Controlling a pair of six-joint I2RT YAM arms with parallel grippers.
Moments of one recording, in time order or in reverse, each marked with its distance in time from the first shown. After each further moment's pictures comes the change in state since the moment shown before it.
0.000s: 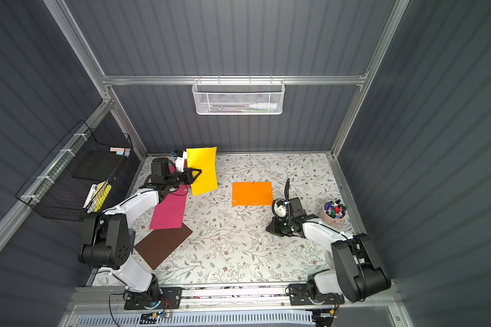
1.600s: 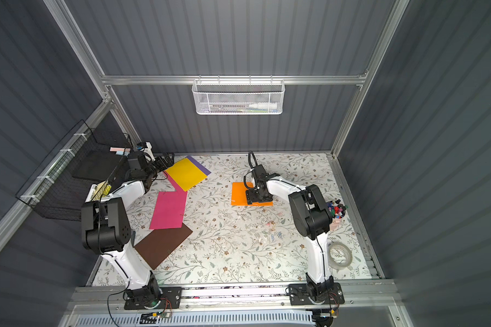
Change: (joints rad) left arm 0.197 0.116 0.138 0.095 -0.304 -0.053; right arm 0.158 0.692 0.862 -0.295 0.370 -0.194
